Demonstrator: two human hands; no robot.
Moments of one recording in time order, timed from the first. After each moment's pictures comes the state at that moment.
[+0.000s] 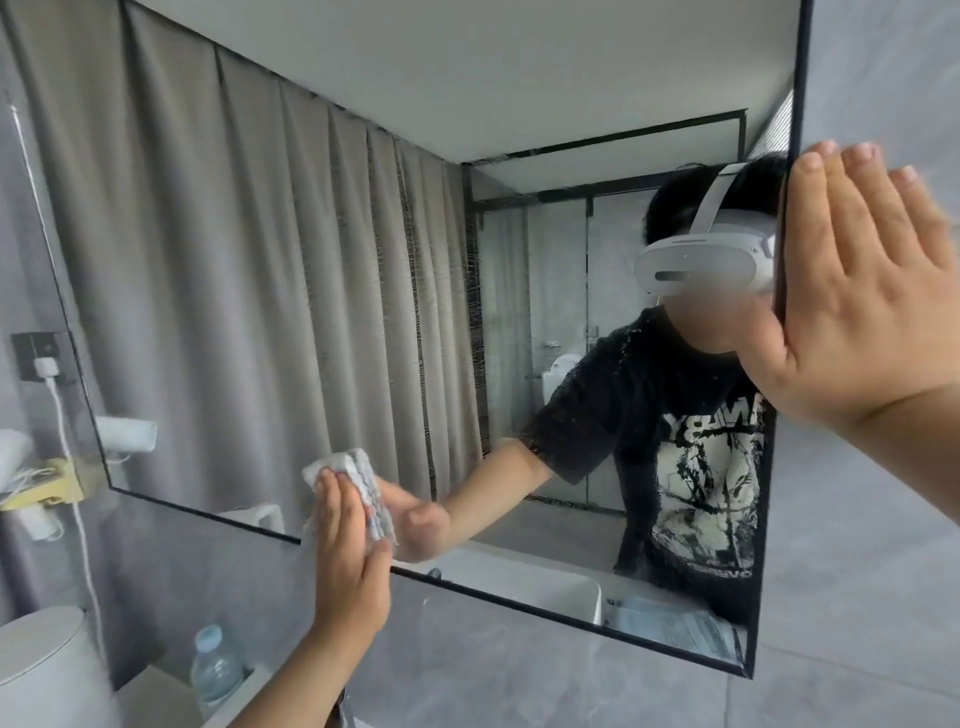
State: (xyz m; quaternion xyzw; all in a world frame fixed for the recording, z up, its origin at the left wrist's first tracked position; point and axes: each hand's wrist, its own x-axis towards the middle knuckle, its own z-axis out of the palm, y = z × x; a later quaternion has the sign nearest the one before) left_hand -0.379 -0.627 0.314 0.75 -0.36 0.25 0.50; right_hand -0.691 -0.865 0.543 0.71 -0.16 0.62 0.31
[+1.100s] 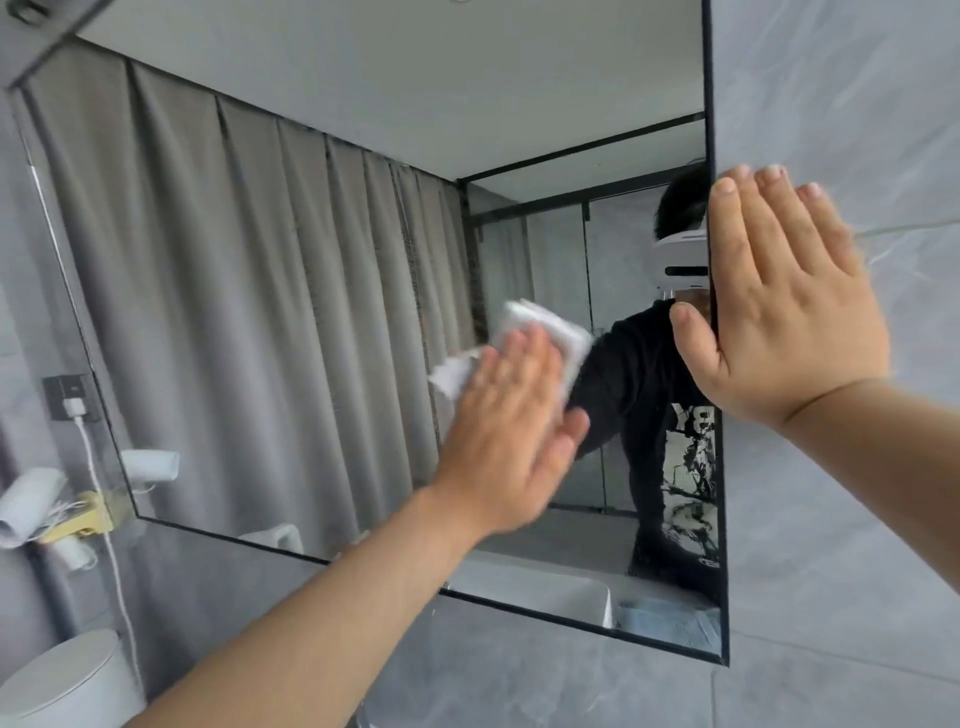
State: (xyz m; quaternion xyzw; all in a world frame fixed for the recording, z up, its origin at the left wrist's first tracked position) left_hand -0.500 -0.711 0.472 0.62 -0.59 0.47 0.19; right_hand -0.693 -0.863 0.544 0.73 -0.17 0.60 0.29
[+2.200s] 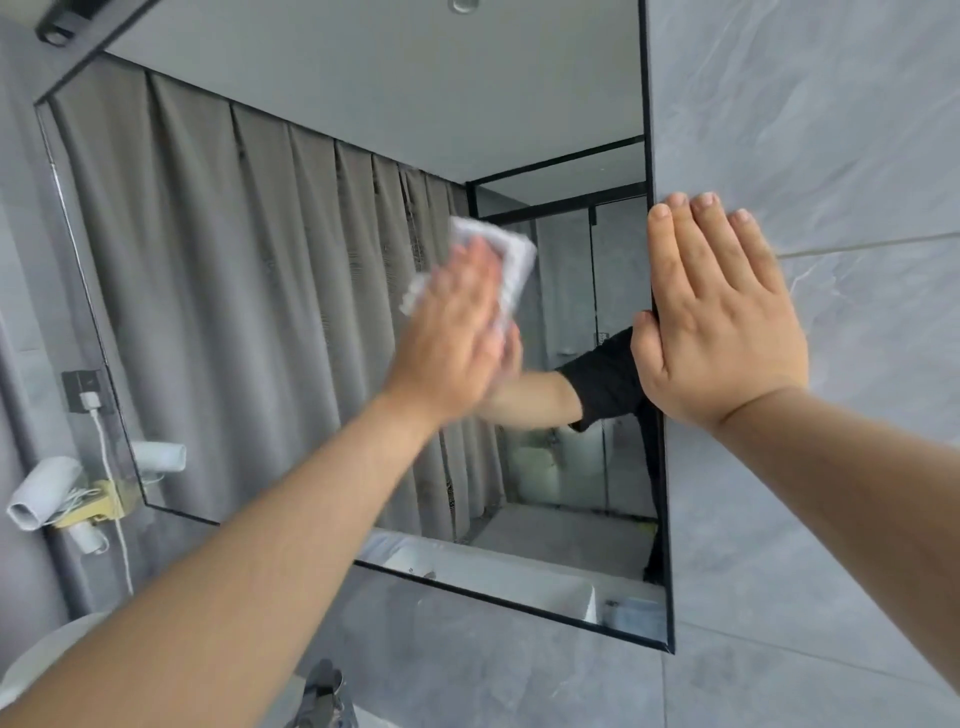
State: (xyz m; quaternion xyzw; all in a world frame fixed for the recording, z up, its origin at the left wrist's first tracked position) left_hand -0.488 -0.718 0.552 0.59 -0.56 0.53 0.24; right_hand -0.697 -0.858 0.547 0.75 -0.17 0.59 0.26
